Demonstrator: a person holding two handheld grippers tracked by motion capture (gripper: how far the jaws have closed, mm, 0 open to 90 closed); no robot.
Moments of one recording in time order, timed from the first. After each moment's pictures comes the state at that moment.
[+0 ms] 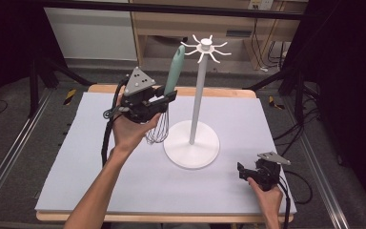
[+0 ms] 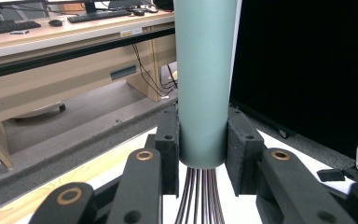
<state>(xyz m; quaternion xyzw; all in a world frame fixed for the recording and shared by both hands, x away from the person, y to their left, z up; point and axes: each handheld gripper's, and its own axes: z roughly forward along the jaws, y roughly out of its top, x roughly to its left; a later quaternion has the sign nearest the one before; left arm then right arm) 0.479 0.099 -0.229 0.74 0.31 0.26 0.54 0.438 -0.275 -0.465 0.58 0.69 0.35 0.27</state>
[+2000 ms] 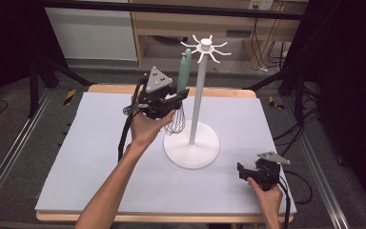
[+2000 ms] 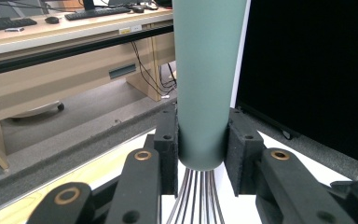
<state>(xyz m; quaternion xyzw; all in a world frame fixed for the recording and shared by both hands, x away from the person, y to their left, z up) 0.504 0.069 -0.246 0.74 0.31 0.27 0.54 0.438 -0.275 -0.465 0.58 0.69 0.35 0.26</state>
